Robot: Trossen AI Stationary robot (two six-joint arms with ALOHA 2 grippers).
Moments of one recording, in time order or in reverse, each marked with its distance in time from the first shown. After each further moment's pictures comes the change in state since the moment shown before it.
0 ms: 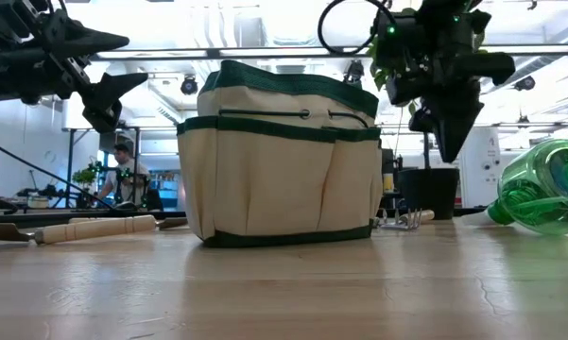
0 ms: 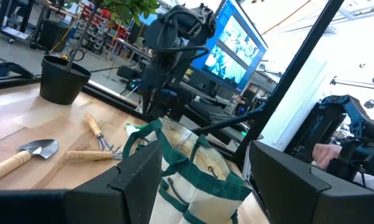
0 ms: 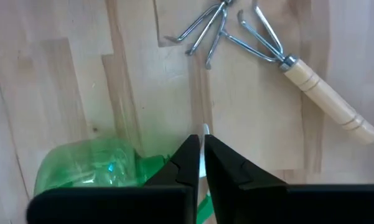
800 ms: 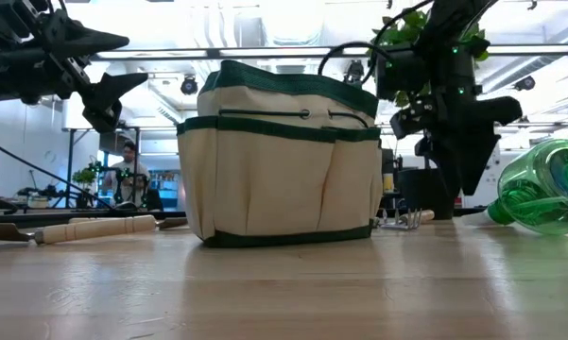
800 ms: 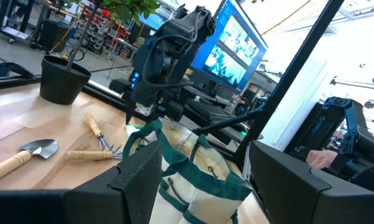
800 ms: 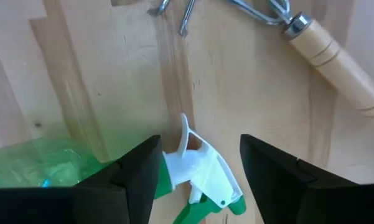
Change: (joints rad) left arm 0.000 0.000 0.000 0.000 0.000 0.000; right arm 0.000 0.098 -0.094 0.080 0.086 0.004
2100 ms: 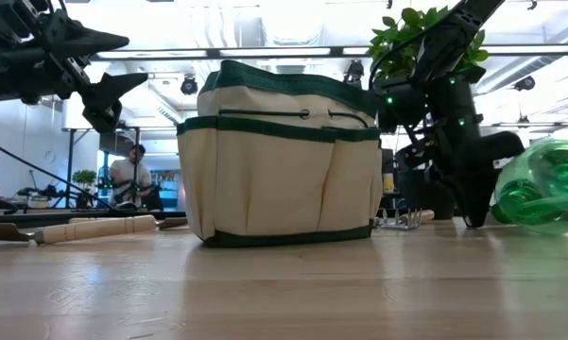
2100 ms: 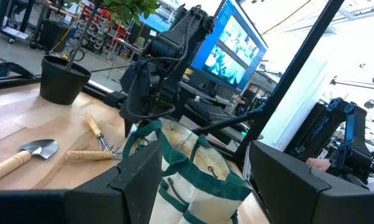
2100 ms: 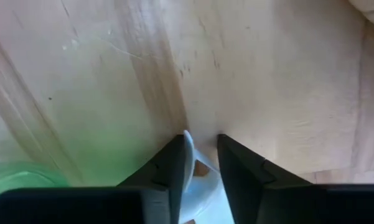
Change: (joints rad) left arm 0.000 0.000 0.000 0.000 0.000 0.000; right arm -0.001 0.122 -0.064 0.075 -0.001 0.084
